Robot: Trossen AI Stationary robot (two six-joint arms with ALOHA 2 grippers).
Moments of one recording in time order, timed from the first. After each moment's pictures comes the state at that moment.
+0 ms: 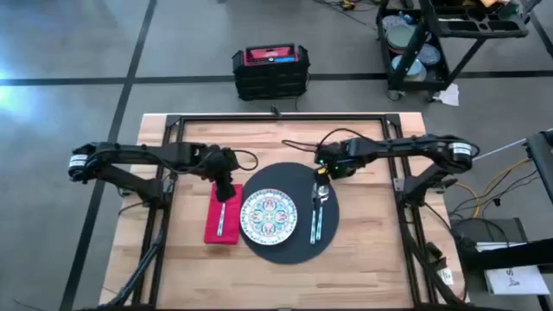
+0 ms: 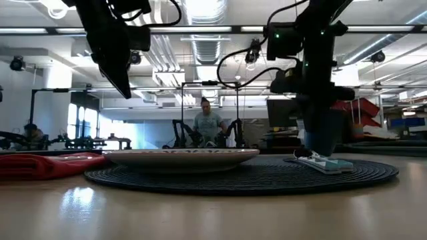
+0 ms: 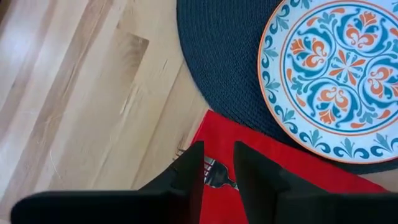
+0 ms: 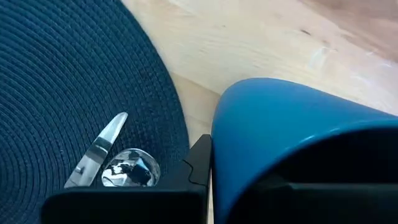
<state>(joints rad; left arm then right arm) 0.10 1.23 0.97 -0.87 -0.15 -0.27 -0.25 1.55 1.00 -0.84 0.11 0.87</state>
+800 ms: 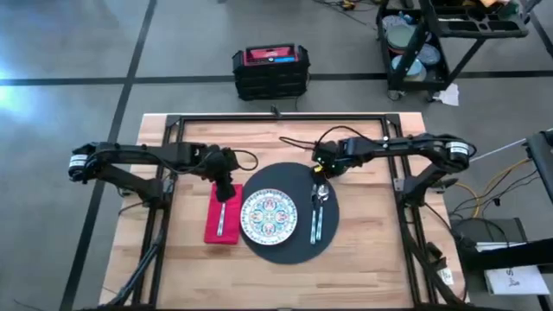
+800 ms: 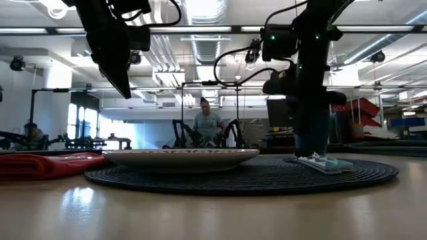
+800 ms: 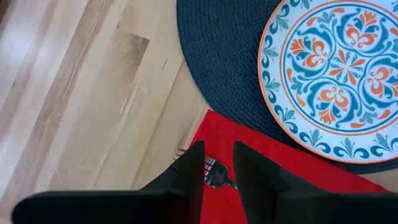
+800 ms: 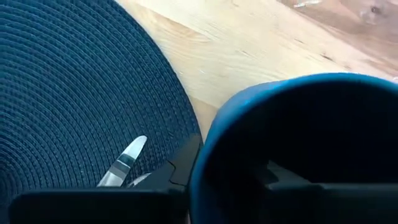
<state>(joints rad) 0.10 1.23 0.97 -0.88 -0.15 -0.27 -0.26 1.56 1.00 -0.76 0.11 0.86</state>
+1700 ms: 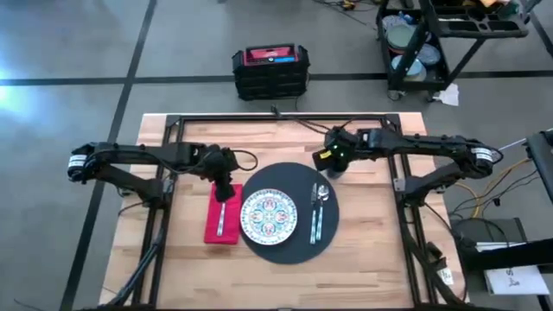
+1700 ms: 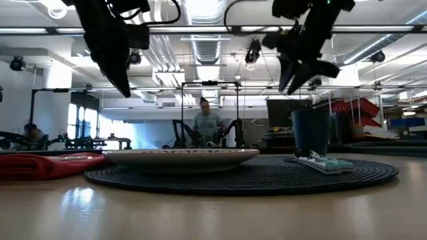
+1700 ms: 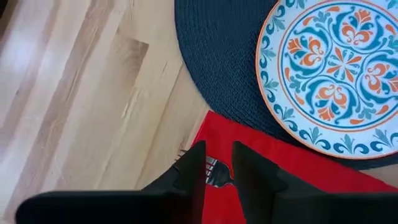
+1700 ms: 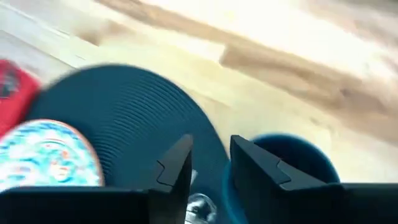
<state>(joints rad) 0.10 1.20 0.97 -0.88 -0.15 -0.23 -0.26 1.32 1.09 -0.75 0.19 0.81</state>
